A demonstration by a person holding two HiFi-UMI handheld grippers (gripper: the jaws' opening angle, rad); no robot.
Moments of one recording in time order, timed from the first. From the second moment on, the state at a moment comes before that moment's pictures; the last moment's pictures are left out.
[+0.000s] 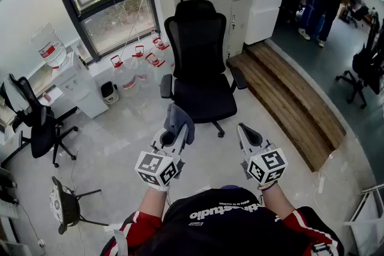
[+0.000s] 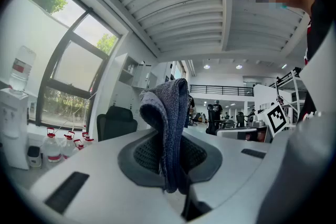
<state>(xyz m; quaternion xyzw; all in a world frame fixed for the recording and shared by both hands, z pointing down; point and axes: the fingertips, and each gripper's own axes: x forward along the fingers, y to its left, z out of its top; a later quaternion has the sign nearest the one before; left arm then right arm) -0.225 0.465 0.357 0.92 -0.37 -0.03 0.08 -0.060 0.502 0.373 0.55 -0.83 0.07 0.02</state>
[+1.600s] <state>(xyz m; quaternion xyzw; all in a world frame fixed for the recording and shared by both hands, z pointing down) -0.189 0.351 0.375 0.92 -0.38 -0.01 0.10 -0.027 0.380 0.389 0.54 -0.83 0.10 0.01</state>
